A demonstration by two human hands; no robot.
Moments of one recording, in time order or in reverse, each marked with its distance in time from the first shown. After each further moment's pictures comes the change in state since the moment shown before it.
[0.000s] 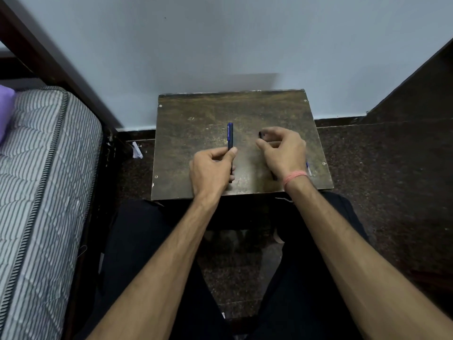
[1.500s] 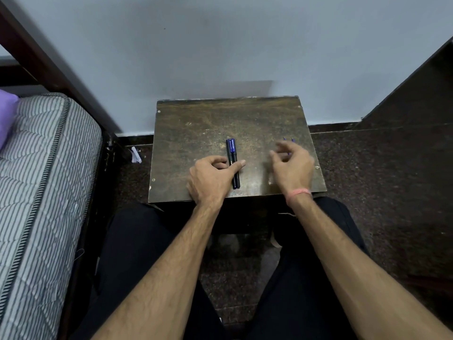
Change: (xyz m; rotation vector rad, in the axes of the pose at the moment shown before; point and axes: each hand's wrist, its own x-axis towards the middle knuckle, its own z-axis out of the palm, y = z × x) left_hand -0.003 -0.011 0.017 0.249 0.164 0.007; right_hand -0.012 0.030 -0.016 -0.048 0.151 0.009
